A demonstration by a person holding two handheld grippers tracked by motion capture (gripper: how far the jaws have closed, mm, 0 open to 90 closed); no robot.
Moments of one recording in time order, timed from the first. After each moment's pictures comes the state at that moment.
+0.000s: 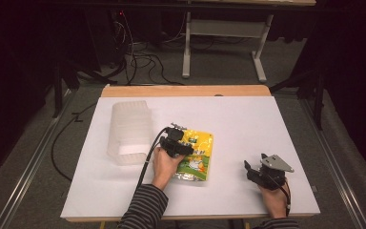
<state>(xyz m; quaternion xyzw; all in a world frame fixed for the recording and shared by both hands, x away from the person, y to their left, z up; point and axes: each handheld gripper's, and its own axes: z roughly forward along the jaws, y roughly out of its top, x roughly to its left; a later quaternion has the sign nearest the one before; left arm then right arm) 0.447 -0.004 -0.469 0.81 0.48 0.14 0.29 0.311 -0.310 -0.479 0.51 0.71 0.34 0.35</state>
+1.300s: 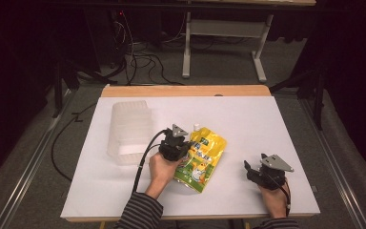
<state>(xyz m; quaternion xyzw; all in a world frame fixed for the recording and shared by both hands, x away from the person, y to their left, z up) 0.398 0.013 -0.415 0.82 0.37 0.12 0.42 0.312 -0.310 -0.479 0.51 0.71 0.34 0.34</state>
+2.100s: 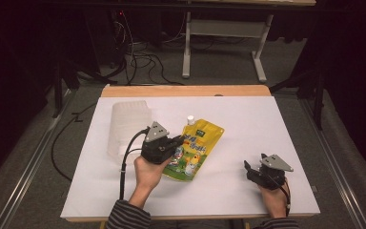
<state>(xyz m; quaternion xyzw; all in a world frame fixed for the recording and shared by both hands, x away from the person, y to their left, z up) 0.366 0.058 -0.368 0.77 0.34 0.13 0.53 0.312 -0.310 -0.480 0.51 0.71 0.34 0.34</state>
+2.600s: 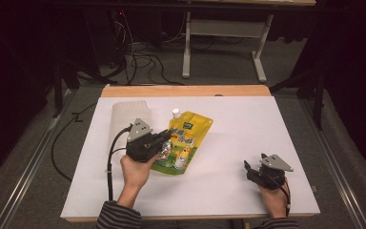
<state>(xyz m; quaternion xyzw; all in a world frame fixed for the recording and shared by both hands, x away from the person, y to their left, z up) 0.361 0.094 -0.350 0.74 0.35 0.17 0.54 0.312 -0.310 -0.479 0.51 0.72 0.34 0.34</state>
